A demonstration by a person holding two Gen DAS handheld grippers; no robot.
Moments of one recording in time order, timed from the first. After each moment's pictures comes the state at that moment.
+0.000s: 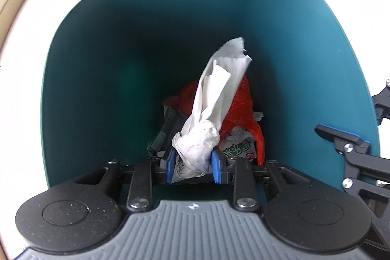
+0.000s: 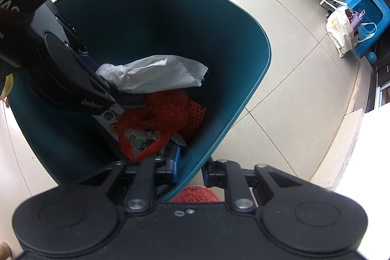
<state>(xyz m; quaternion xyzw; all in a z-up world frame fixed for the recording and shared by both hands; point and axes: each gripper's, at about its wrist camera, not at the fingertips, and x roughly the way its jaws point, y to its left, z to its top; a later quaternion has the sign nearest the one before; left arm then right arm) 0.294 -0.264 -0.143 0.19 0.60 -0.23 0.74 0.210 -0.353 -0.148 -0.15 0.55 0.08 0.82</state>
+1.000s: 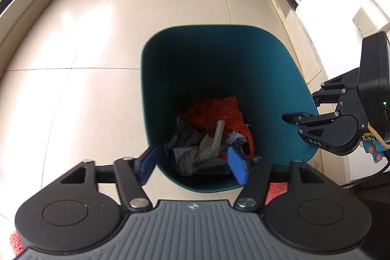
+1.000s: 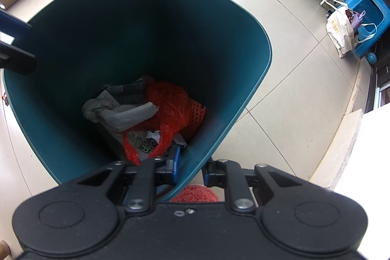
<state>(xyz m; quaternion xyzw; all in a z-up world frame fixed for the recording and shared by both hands) 0.246 -0.156 -0.041 0.12 0.52 -0.27 0.81 0.210 -0.353 -0.149 -0.16 0.55 0.08 0.82</state>
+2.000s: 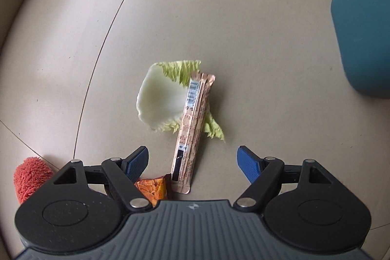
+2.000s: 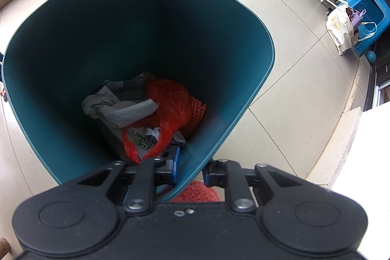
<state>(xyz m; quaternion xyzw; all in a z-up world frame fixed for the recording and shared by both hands) 0.308 0.042 -0.294 0.16 0.66 -0.09 0.72 0.212 -0.347 -0.152 -0.17 0.56 0.08 0.81</state>
